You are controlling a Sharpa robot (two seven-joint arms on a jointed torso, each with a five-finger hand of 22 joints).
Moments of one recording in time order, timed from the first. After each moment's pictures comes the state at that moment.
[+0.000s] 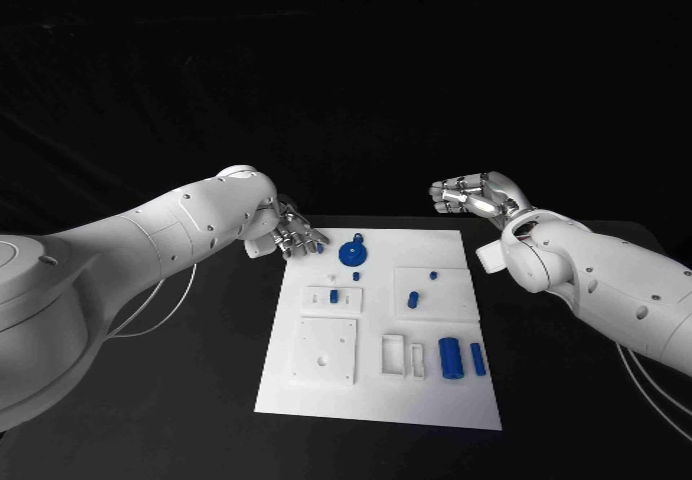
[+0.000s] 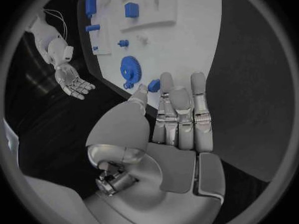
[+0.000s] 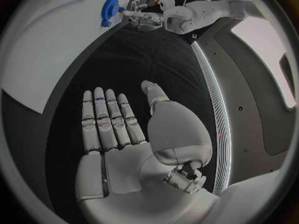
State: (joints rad) left arm 1.42 -0.36 -0.13 0.68 -0.79 0.28 -0.42; left_hand 1.10 0.04 0.05 0.04 0.06 1.13 0.04 0.12 0.37 1.47 -0.05 0.36 0.18 1.35 -0.10 1.15 0.50 0.02 1.31 -0.12 0.21 1.31; right arm 1.11 -0.62 0.29 1.09 -0.73 -0.26 0.20; right_hand 1.16 0.04 -0.01 -0.10 0.57 0.92 0.17 0.06 0.06 1.01 0.17 0.06 0.06 1.01 0.17 0.07 0.06 0.08 0.85 0.18 0.07 0.07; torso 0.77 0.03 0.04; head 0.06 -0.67
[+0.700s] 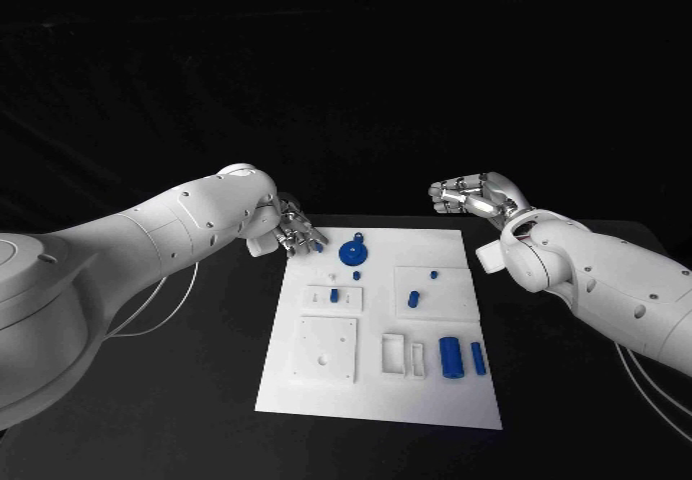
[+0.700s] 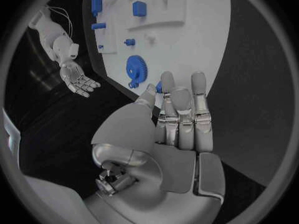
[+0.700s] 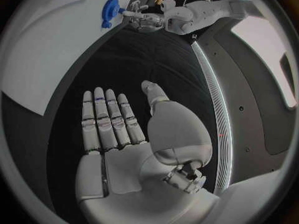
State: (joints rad) left arm 1.42 -0.36 -0.13 0.68 -0.76 0.28 -0.40; left_hand 1.24 0.12 0.08 -0.04 0.05 1.13 0.04 0.13 0.39 1.47 -0.05 0.36 0.18 1.35 -0.11 1.15 0.50 0.02 1.31 -0.12 0.21 1.31; right arm 1.11 -0.62 0.29 1.08 -0.73 -0.25 0.19; right_hand 1.16 0.04 -0.01 -0.09 0.57 0.92 0.17 0.06 0.06 1.01 0.17 0.06 0.06 1.01 0.17 0.07 0.06 0.08 0.84 0.18 0.07 0.06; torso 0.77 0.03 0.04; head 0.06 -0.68
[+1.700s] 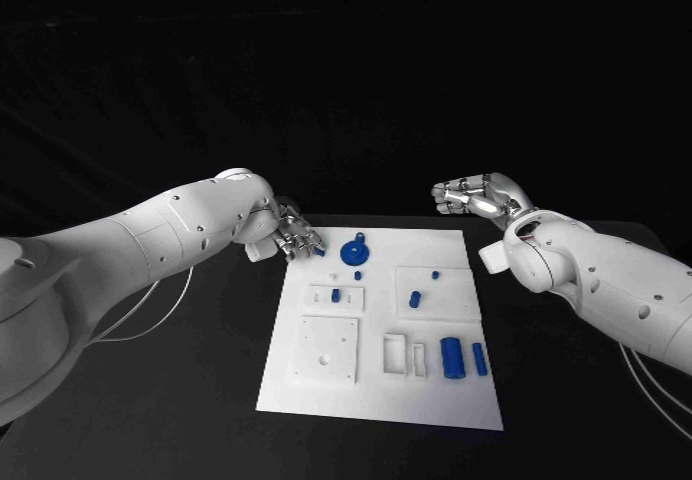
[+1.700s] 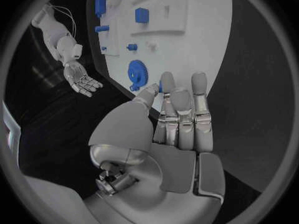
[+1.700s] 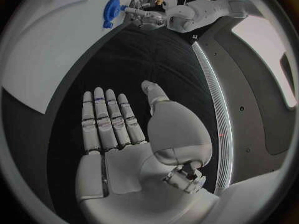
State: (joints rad) left arm 1.42 -0.42 -0.13 0.77 -0.73 0.25 -0.41; left_hand 1.18 0.09 0.18 -0.09 0.36 1.12 0.03 0.20 0.39 1.46 -0.05 0.37 0.17 1.35 -0.11 1.16 0.50 0.02 1.30 -0.13 0.27 1.31; right arm 1.11 -0.63 0.29 1.07 -0.73 -0.25 0.19; right_hand 1.16 0.04 -0.02 -0.09 0.58 0.92 0.17 0.06 0.06 1.01 0.17 0.06 0.06 1.01 0.18 0.07 0.06 0.08 0.83 0.18 0.07 0.06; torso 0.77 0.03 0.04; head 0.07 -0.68
